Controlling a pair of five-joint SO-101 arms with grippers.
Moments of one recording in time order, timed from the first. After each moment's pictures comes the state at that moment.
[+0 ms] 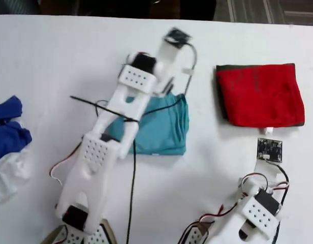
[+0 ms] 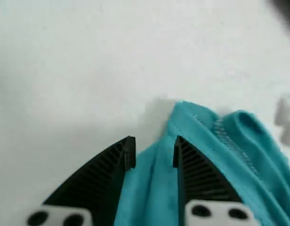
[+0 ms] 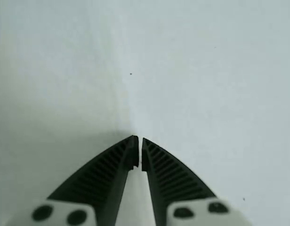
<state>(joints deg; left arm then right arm) 16.3 54.8 -61.4 83.7 -7.5 39.0 -68.3 88.8 51.7 33.2</state>
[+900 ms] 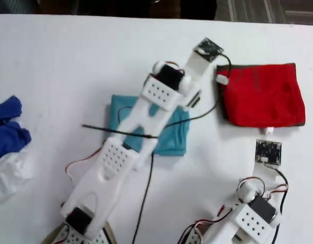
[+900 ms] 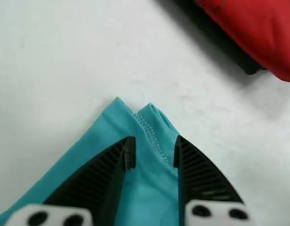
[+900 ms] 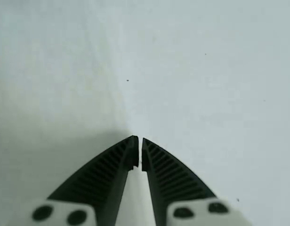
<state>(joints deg) 27.7 60.9 -85.1 99.4 -3.9 39.0 -79.8 92.0 55.9 33.2</state>
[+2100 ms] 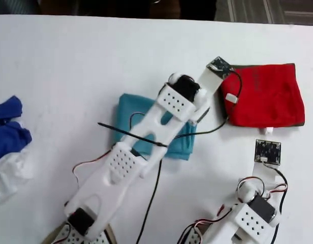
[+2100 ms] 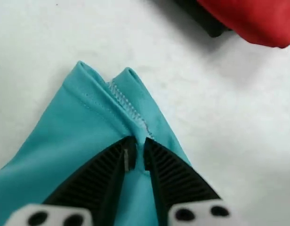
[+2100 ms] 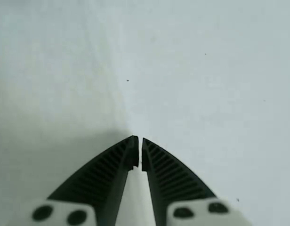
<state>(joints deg) 33.9 62.2 -79.9 101.1 -0.3 38.9 -79.8 92.0 55.9 33.2</state>
